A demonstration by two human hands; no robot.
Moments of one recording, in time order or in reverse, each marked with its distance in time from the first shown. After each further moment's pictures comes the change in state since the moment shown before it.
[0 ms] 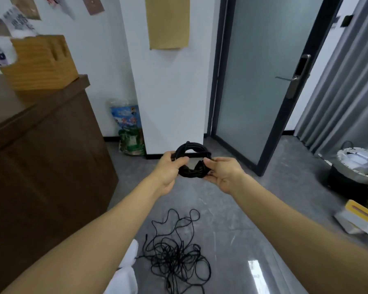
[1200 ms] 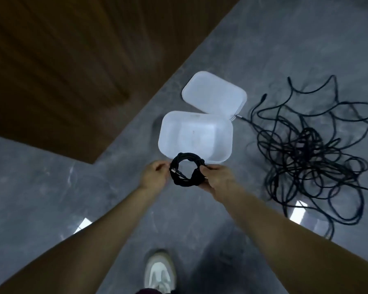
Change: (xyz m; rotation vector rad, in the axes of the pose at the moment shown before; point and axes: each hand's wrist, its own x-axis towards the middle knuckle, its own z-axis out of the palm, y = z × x) left_hand -0.042 -0.800 -0.414 0.078 0.765 -0.623; right_hand 0.216 0.854 0.152 -0.526 -0.299 0.648
